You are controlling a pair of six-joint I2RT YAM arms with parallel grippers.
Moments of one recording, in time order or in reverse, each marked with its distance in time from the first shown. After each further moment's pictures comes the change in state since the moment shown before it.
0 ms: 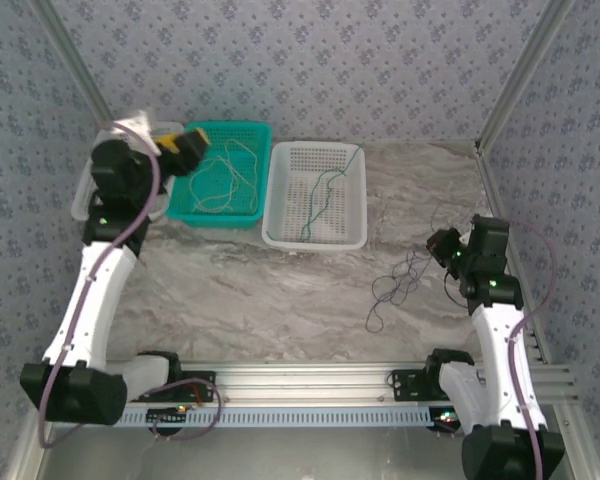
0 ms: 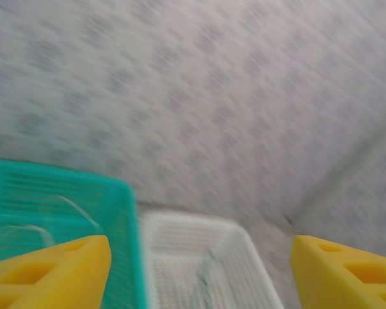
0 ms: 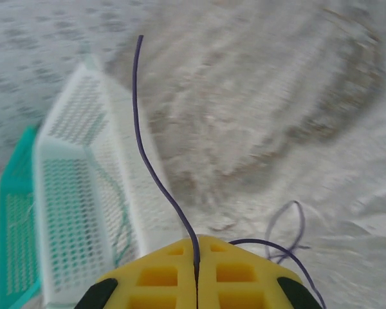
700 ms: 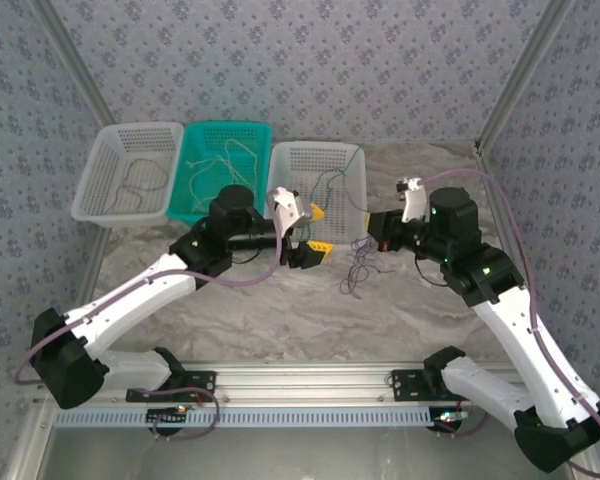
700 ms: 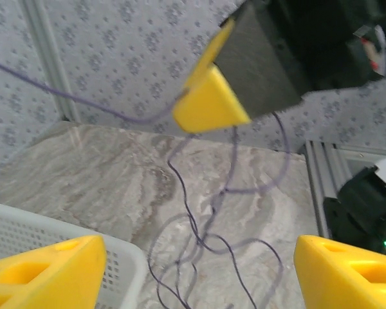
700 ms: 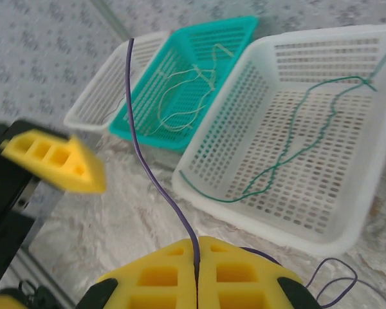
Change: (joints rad) left arm -0.636 0.116 -0.124 0.104 0.216 0.546; right arm 0.562 0.133 0.337 -0.032 -0.026 -0.361
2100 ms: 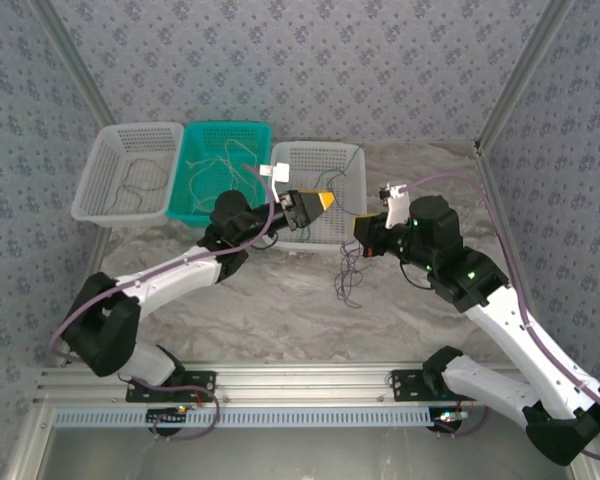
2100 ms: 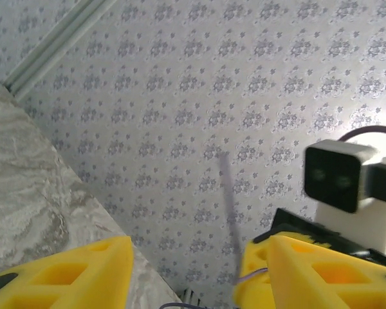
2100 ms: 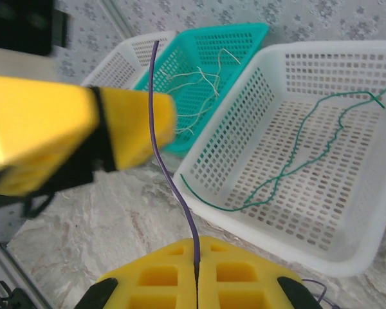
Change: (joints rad) left arm 0.074 0.251 -0.141 0.800 -0.017 -1.100; right arm 0.126 -0.002 -0.075 0.132 0.131 0.011
